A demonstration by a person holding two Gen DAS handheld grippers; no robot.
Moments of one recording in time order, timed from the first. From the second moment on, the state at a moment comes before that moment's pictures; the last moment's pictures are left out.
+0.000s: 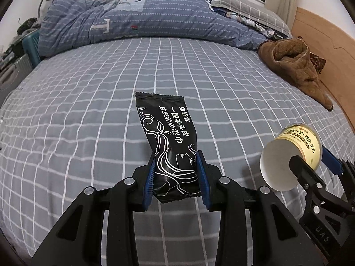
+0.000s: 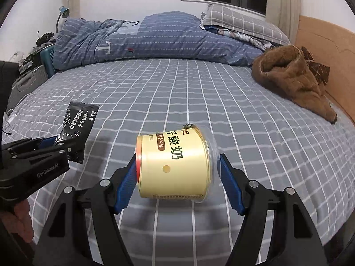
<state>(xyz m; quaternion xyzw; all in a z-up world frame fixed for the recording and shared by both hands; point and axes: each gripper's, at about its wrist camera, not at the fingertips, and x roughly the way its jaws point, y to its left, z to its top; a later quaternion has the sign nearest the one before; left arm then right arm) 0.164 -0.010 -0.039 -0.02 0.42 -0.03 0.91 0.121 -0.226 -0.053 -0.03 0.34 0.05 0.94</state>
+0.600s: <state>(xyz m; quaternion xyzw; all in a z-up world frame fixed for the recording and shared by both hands) 0.070 -0.017 -0.035 -0.01 0.42 -0.03 0.91 0.030 -0.238 -0.044 -0.02 0.35 0.04 0.94</state>
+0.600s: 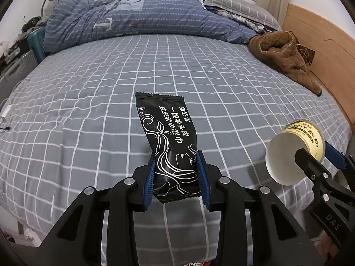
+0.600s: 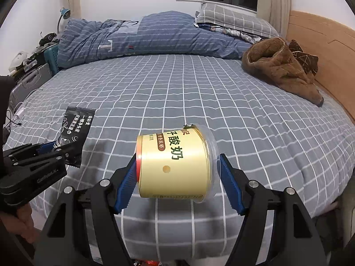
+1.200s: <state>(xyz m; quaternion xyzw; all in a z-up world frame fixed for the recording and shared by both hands) -0.044 -0.028 -0.016 -0.01 0.42 -0.05 0.91 -0.079 -0.235 -0.041 -0.02 0.35 0.06 0.93</state>
